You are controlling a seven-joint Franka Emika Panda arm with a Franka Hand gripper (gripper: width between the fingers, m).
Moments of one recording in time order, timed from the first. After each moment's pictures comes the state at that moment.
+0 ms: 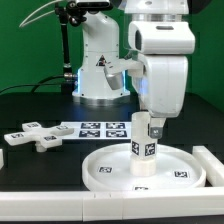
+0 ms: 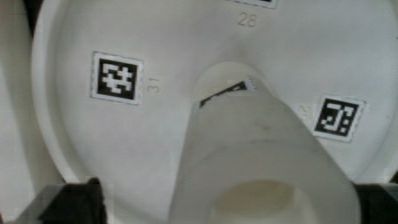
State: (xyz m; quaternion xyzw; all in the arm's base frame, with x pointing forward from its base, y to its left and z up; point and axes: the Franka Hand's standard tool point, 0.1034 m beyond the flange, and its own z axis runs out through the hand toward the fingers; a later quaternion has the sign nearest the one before) arm 0.564 0.036 0.084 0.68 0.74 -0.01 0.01
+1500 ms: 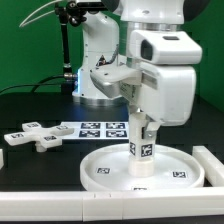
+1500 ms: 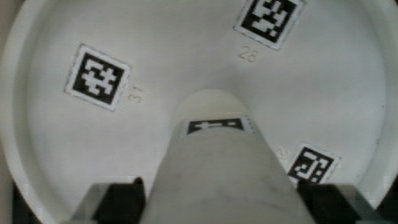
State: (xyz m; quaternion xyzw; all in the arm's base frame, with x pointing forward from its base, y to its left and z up) arm 0.556 0.021 0.073 0.67 0.74 -0.03 0.00
